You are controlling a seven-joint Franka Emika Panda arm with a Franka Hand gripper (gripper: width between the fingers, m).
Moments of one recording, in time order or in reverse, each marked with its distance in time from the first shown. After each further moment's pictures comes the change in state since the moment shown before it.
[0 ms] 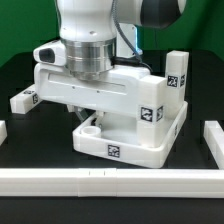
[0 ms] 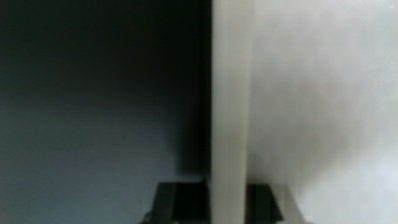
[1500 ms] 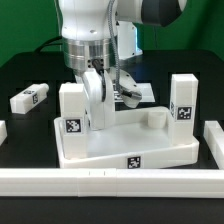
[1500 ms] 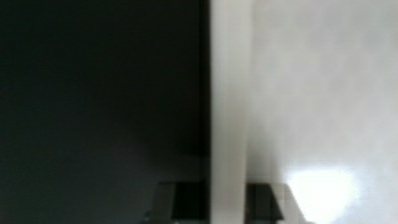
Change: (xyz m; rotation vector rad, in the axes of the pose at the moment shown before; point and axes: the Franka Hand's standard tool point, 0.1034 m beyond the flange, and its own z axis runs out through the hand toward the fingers) arm -0.012 0.003 0.000 0.007 -0.022 1.003
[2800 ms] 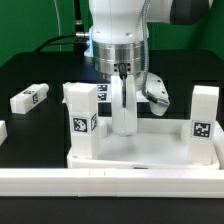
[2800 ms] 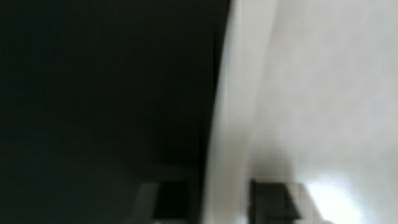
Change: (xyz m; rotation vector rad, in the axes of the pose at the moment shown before) arm -0.046 -0.029 0.000 0.012 -0.031 0.221
